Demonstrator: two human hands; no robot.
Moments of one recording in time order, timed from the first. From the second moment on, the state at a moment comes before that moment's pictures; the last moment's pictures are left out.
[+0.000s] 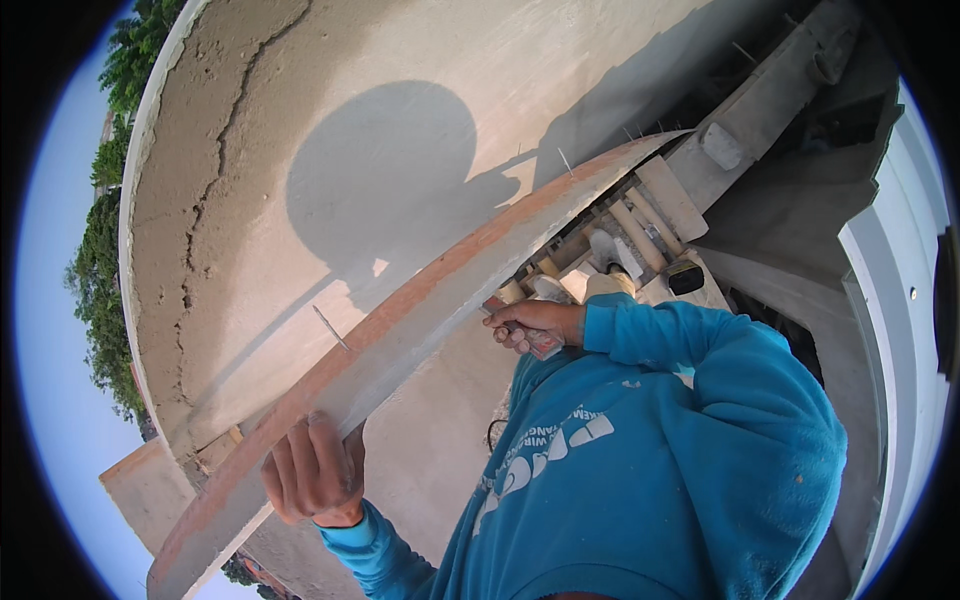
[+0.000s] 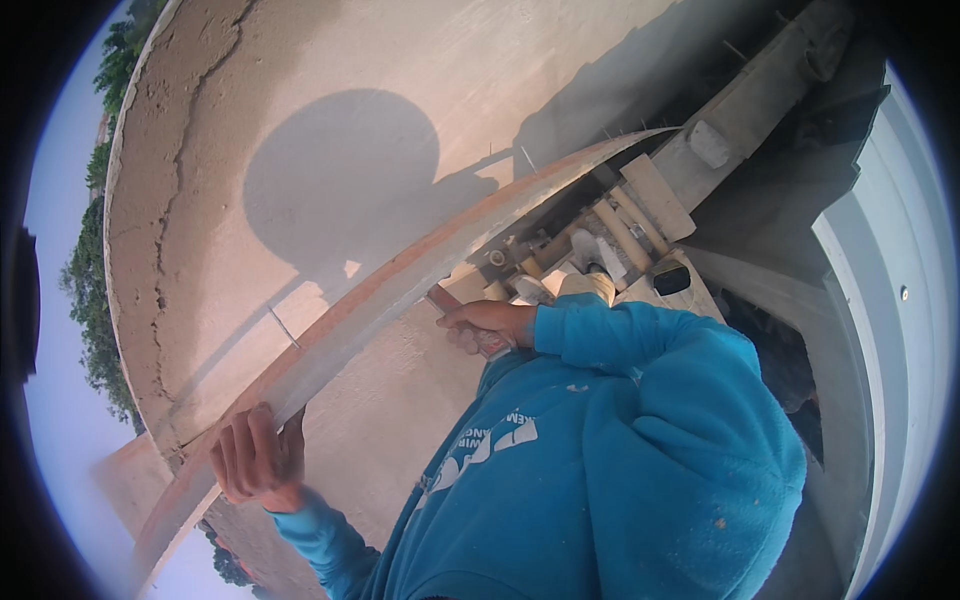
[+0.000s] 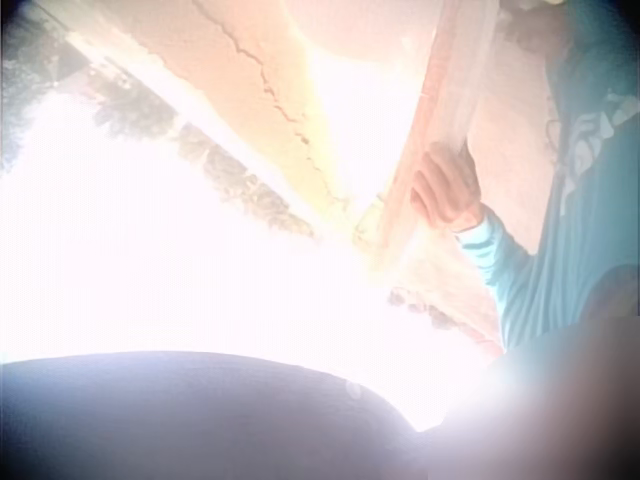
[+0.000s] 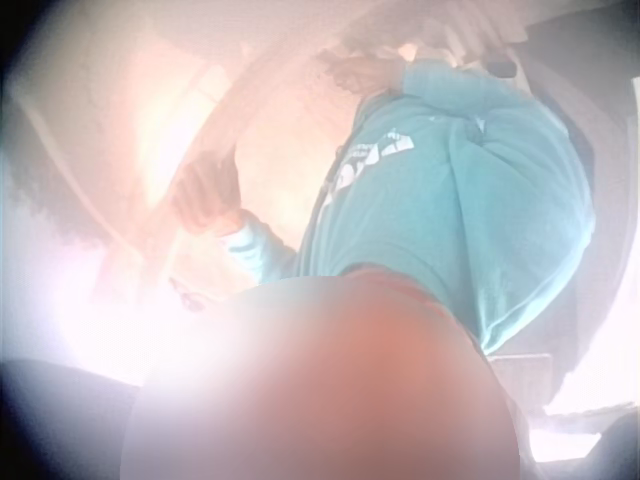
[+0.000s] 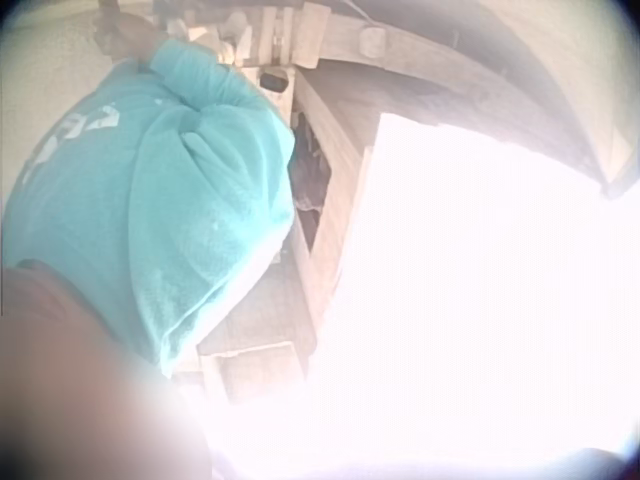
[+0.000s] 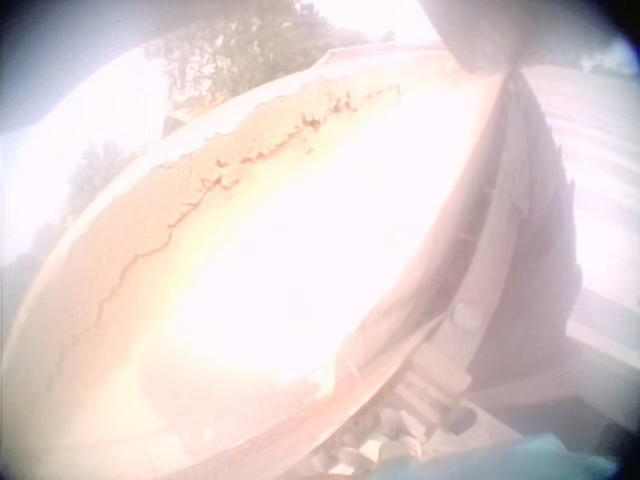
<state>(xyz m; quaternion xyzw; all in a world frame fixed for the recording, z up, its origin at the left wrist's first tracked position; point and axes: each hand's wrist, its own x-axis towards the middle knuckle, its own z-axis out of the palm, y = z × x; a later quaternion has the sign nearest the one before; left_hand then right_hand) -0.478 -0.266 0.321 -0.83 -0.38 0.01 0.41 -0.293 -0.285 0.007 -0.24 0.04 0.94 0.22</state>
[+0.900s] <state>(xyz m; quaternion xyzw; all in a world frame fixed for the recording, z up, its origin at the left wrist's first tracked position) -0.485 -0.319 0.323 -0.82 -0.33 0.07 0.47 -0.172 -0.253 -0.142 -0.51 0.20 0.58 0.60</state>
